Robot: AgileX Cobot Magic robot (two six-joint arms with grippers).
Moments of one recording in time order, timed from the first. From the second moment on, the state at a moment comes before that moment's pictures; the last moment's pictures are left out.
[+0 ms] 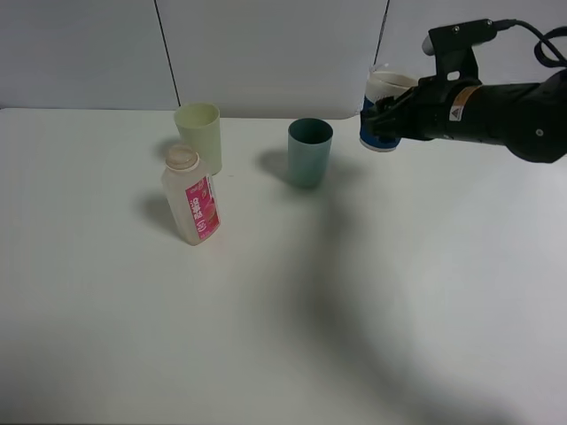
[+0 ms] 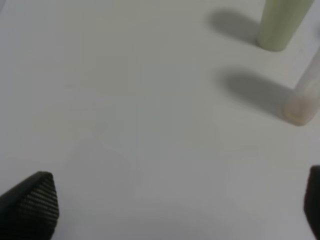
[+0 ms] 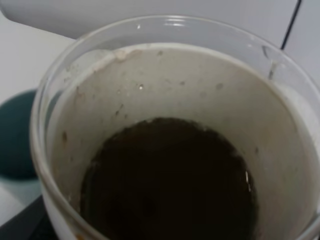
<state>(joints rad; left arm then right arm) -0.12 -0.01 -0.51 0.10 1.06 -0.14 0.27 1.68 -0.80 -0.35 -0.35 0.24</state>
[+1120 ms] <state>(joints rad) -0.12 -0.01 -0.51 0.10 1.06 -0.14 0.37 1.77 -1.11 -1.66 0.10 1.33</state>
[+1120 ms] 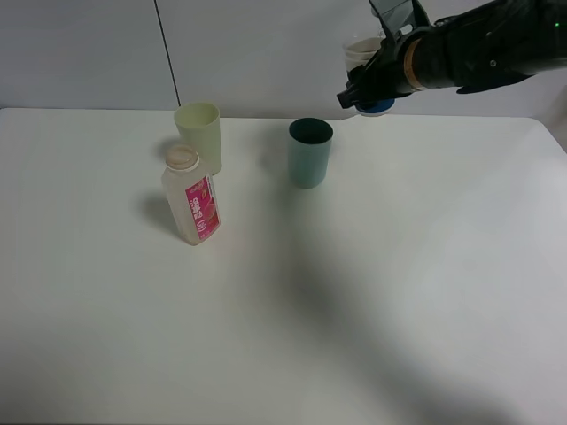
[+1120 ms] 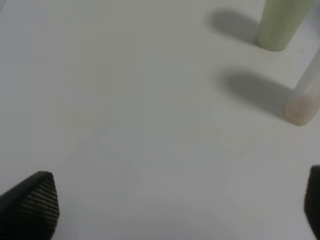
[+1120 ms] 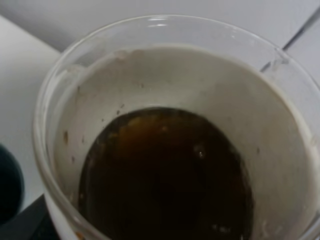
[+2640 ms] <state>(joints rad) -0.12 -0.01 -0.51 0.10 1.06 -0.14 0.60 1.89 -1.19 -1.72 0.44 1.03</state>
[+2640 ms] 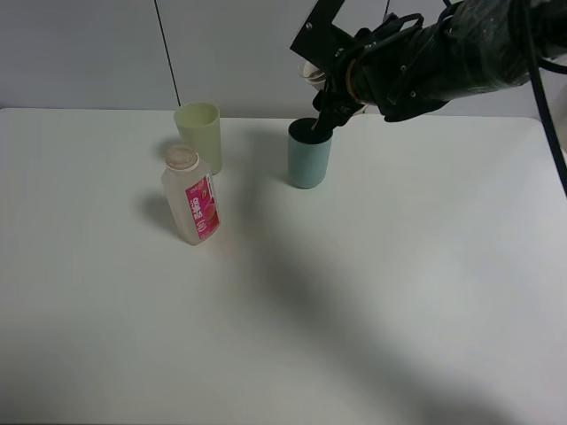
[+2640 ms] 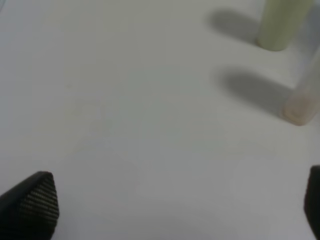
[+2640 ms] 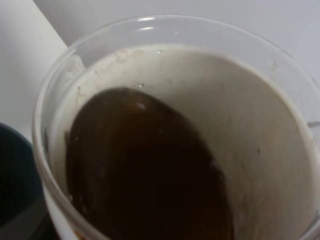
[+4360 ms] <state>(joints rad) -0.12 -0.01 -0.51 0.10 1.06 -0.14 0.61 1.89 -1.19 -1.72 0.55 0.71</state>
